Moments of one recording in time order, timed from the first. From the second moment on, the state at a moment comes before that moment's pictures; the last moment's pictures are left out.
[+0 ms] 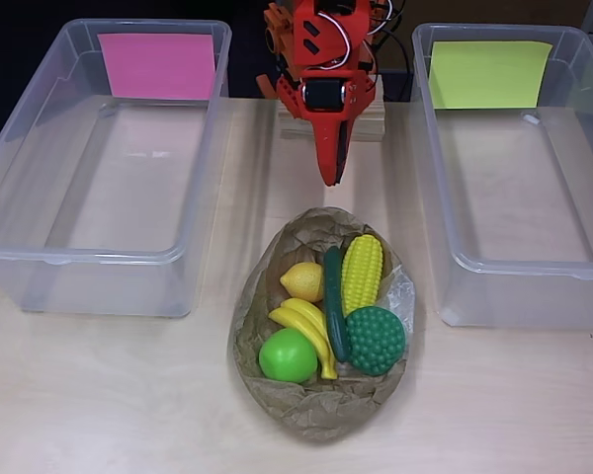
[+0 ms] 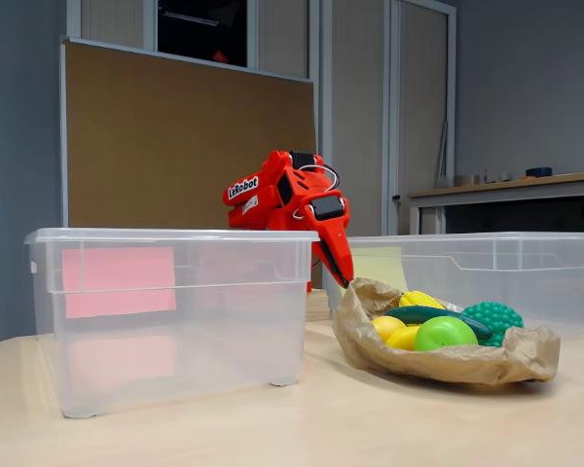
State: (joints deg) arm -7.8 189.8 180.2 68.8 18.6
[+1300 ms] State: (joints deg) arm -7.9 143.2 134.2 64.3 9.0
